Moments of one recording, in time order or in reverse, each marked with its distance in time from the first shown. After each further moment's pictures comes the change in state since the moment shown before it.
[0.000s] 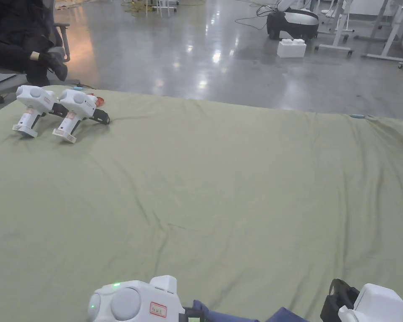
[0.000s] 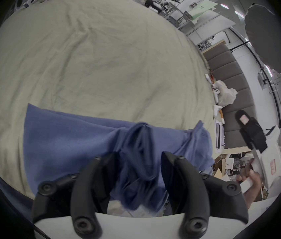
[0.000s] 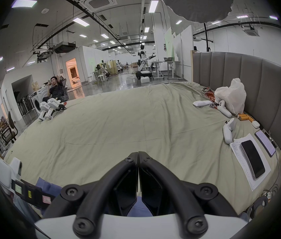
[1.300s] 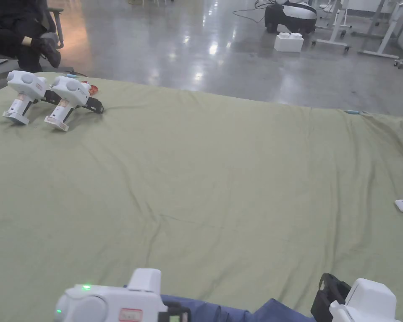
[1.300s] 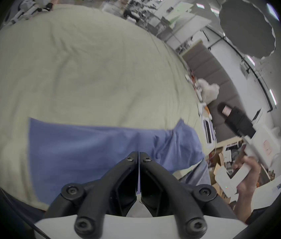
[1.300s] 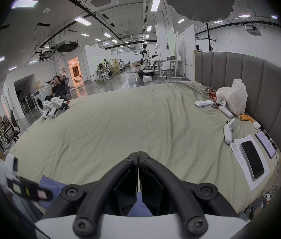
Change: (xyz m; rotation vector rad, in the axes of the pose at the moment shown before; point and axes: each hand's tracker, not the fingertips) left arm -0.016 -0.013 0.035 0.132 -0.094 -0.118; right arm -0.001 0.004 0.010 -0.012 0.026 0.009
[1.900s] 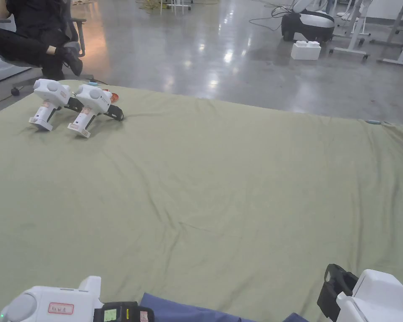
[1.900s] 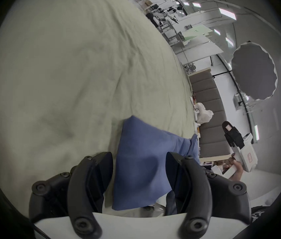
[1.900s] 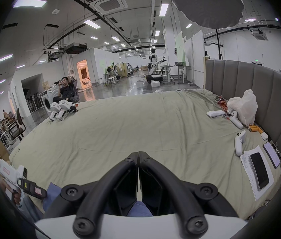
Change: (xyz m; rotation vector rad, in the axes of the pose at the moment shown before) left arm -0.168 0.000 0.021 -0.039 -0.191 0.300; right arm -0.031 0.023 -0.010 0.046 0.065 0.037
